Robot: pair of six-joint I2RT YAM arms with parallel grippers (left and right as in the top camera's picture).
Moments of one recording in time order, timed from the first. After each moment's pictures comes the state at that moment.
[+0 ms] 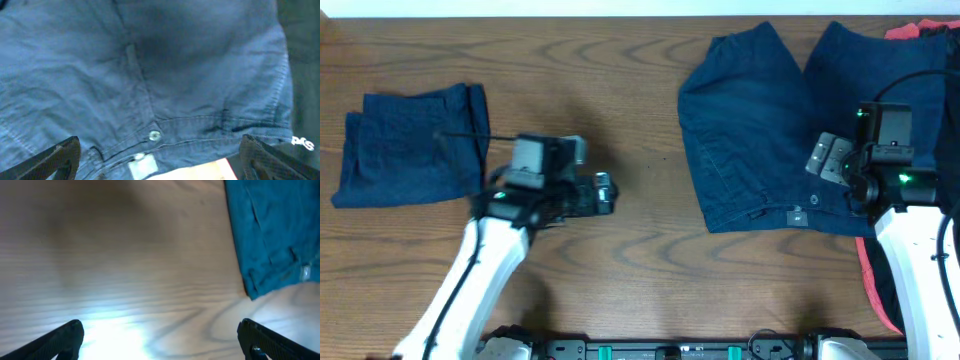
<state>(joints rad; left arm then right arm) -0.26 1.29 0.86 -0.66 0.34 -0.34 -0.04 1.27 1.07 -0.81 0.24 0.31</state>
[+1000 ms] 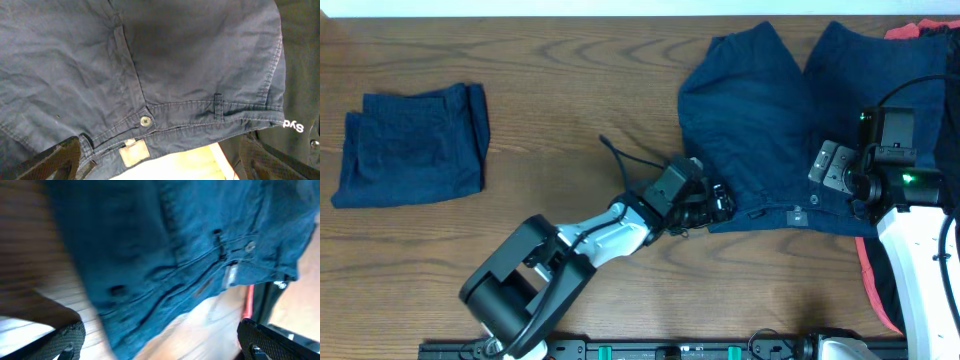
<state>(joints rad) -0.79 1.85 0.89 0.13 0.39 -1.07 -0.06 1.27 1.07 -0.88 0.24 0.31</state>
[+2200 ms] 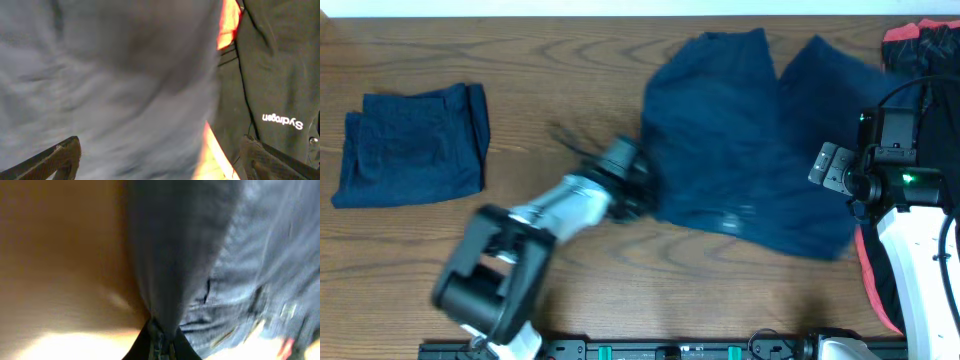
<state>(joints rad) -0.38 1.78 0.91 -0.33 0.41 -0.79 -0.06 1.27 1.07 -0.89 0.24 0.31</state>
